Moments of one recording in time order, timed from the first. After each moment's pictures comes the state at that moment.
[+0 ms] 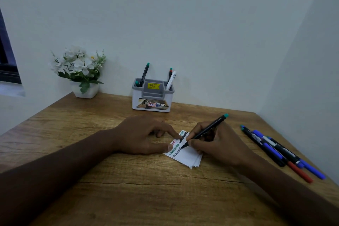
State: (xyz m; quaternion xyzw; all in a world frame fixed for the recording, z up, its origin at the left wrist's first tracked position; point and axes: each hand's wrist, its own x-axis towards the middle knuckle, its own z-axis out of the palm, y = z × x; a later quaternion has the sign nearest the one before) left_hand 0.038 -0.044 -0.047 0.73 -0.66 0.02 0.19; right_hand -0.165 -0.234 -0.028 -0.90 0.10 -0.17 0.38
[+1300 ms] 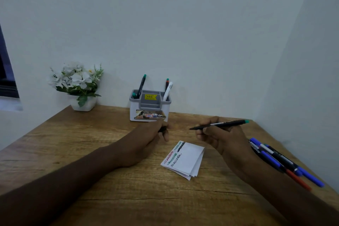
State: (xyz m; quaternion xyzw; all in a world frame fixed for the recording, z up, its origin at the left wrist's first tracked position) left_hand 0.028 -0.046 -0.049 0.73 -0.62 0.04 0.29; right_hand -0.163 -0.239 -0.020 -0.65 0.12 -0.31 0.68
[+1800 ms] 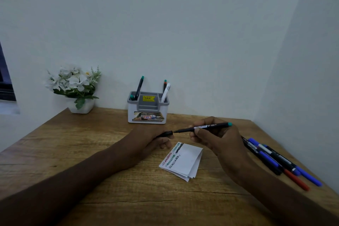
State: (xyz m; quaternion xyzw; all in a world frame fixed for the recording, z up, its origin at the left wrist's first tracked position) left_hand 0.023 -0.054 -0.040 0.72 -0.63 0.03 0.31; right_hand -0.162 -0.235 -0.027 -0.69 0.11 -0.34 0.63
